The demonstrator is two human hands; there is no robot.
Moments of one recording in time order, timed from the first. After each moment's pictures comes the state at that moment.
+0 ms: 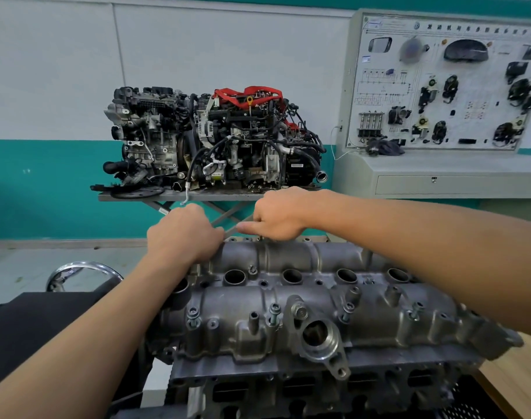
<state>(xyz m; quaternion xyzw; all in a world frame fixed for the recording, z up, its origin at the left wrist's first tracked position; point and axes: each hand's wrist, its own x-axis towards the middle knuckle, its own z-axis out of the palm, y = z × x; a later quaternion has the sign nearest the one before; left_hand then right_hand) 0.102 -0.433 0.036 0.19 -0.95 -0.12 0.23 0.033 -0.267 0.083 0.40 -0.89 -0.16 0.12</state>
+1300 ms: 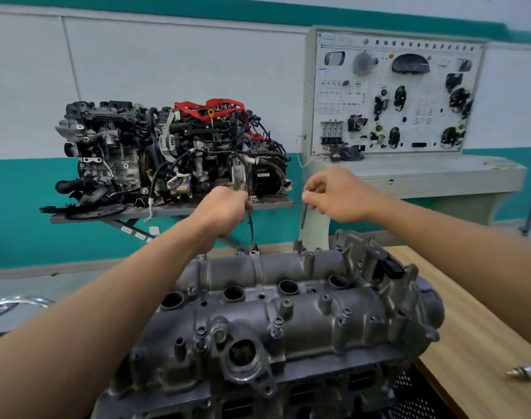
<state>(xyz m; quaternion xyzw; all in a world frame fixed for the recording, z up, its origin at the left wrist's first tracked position) 0.069 -0.312 0.090 0.01 -0.86 -0.50 0.13 0.034 -0.095 0.111 0.24 -0.92 0.26 0.17</state>
